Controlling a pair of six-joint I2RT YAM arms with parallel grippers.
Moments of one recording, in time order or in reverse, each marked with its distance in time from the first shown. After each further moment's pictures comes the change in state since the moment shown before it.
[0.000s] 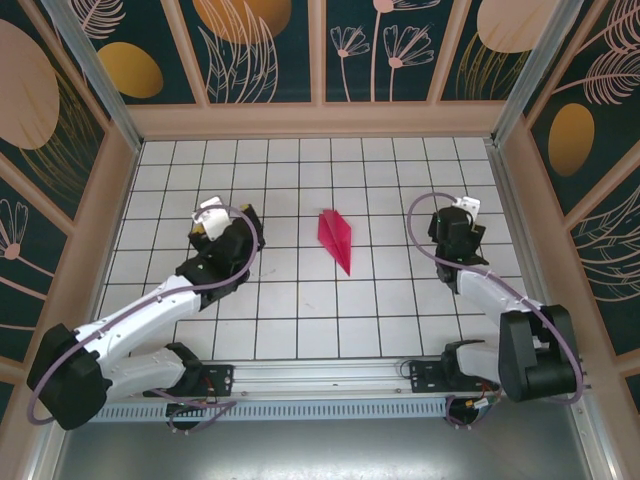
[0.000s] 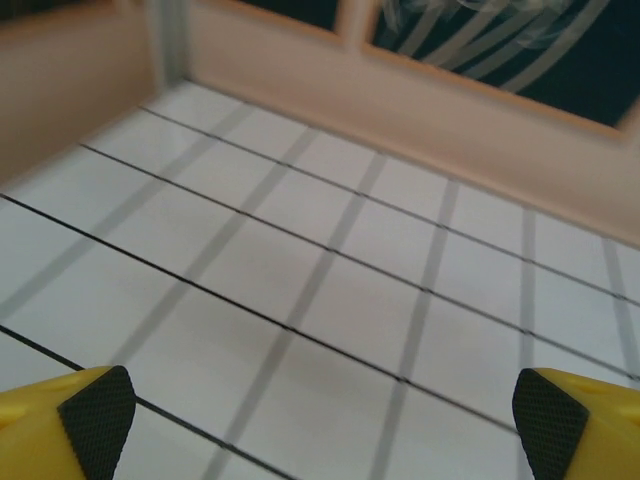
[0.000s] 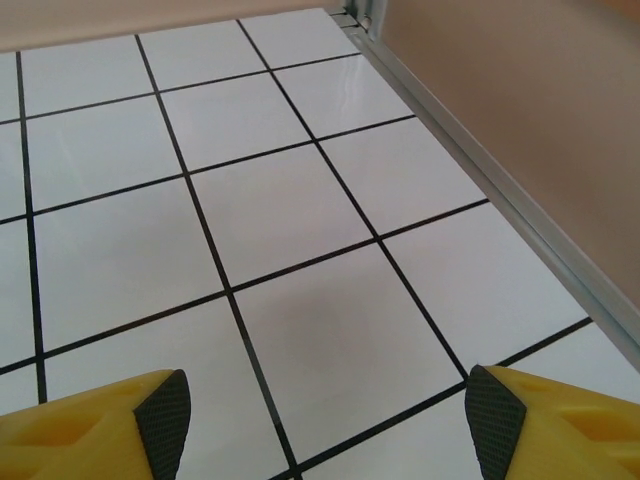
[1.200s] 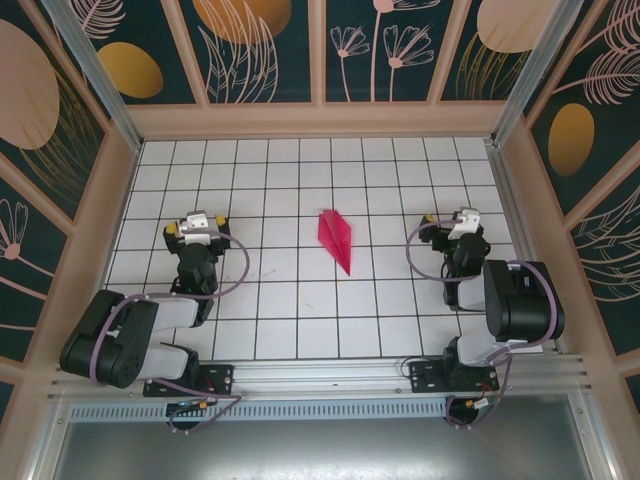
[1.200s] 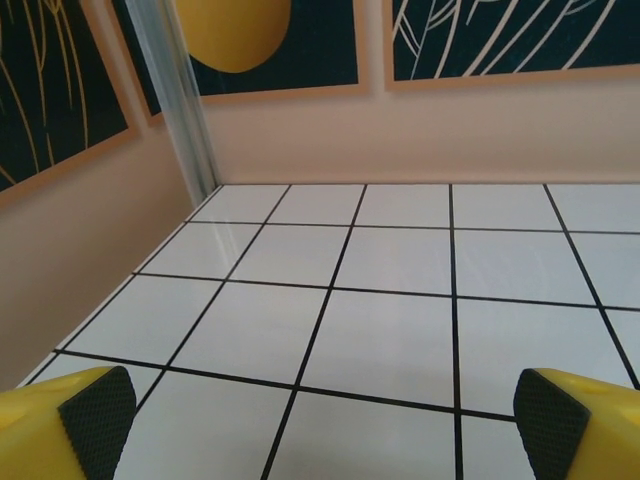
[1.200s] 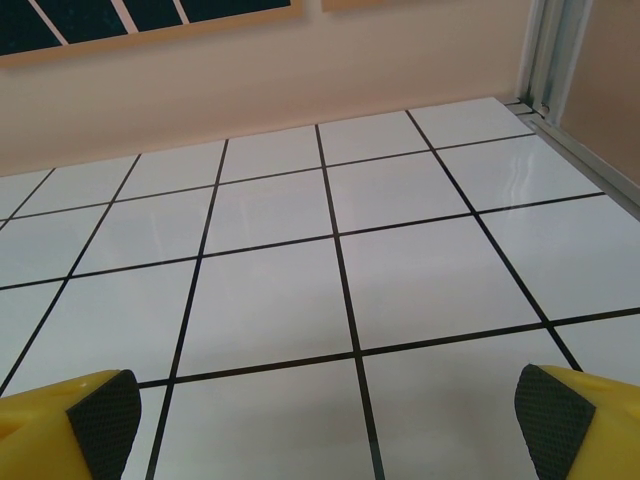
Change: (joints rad) left arm 0.402 0.251 -0.498 1.223 0.451 0.734; right arm -0.185 0.310 -0.249 0.883 -0.504 -0.075
